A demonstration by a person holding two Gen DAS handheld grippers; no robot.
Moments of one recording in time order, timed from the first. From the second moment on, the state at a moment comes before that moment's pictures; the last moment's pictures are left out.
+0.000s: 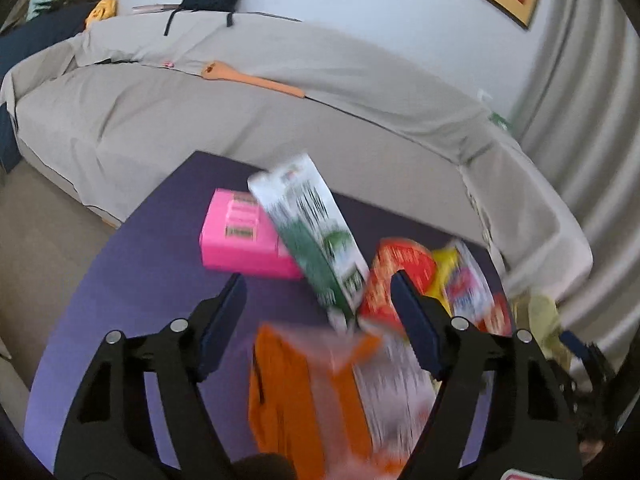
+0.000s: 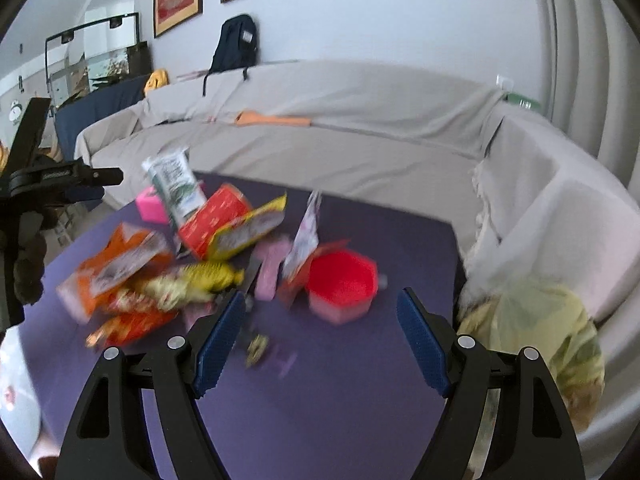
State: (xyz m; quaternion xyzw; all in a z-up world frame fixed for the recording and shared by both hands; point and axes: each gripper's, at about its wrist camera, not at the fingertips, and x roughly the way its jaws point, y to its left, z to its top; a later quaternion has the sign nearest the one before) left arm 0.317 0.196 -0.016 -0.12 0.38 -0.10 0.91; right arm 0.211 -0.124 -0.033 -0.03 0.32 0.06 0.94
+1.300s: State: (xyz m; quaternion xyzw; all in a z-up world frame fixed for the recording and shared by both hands) left arm 0.318 0.199 -0.021 -0.12 0.37 -0.09 0.92; right arm 0.388 -0.099 -0.085 -0.07 0.49 0.11 0.86
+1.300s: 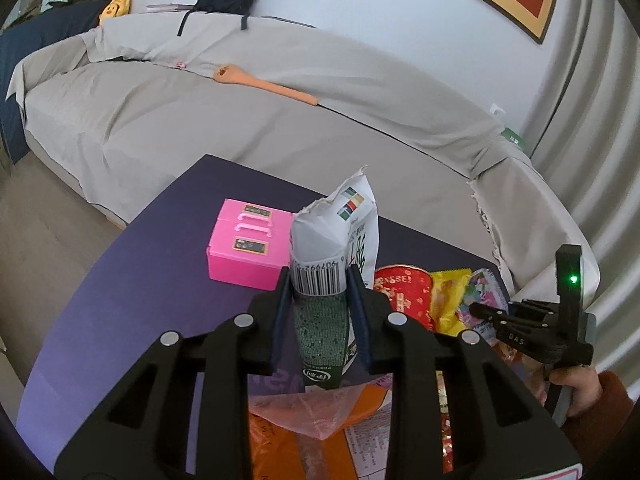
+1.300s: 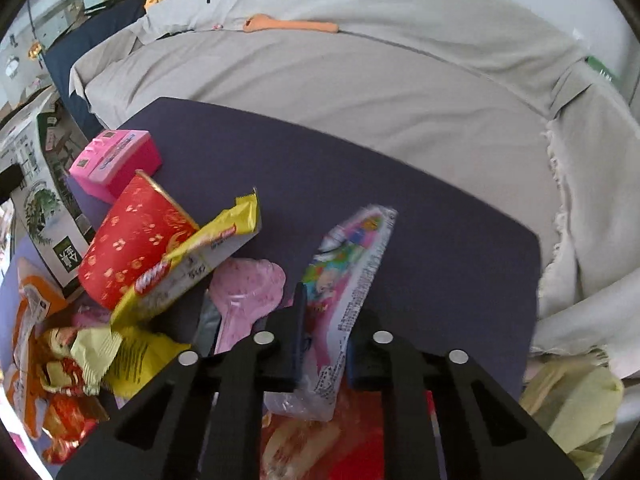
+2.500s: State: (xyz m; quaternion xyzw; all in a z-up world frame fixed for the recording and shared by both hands) left arm 0.247 0.109 0.109 -0.06 0.28 -0.13 0.95; right arm 0.255 -0.182 0.070 -0.01 0.33 0.11 0.94
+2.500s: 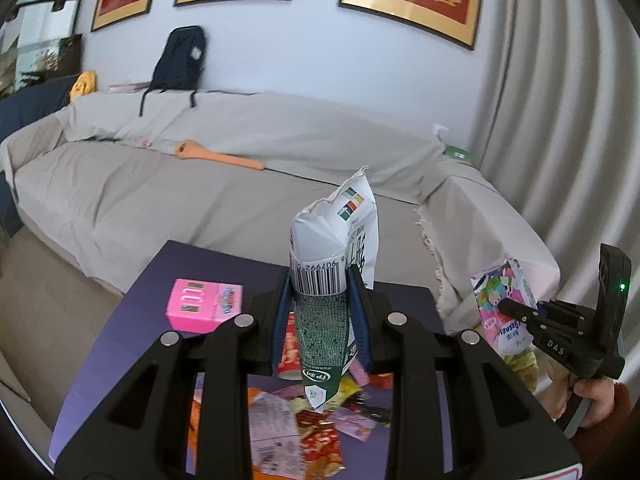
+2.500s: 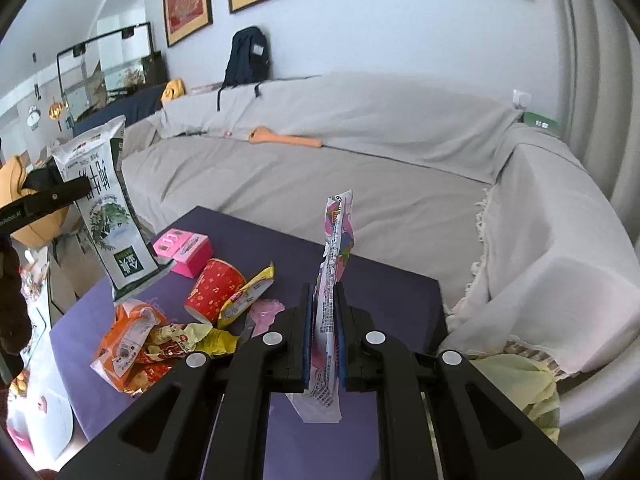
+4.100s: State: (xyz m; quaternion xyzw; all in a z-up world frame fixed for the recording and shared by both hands) left arm 0.266 -0.314 -0.123 0.10 0.47 -0.36 0.80; right arm 0.157 -0.475 -0.011 0.11 0.32 -0.09 0.94
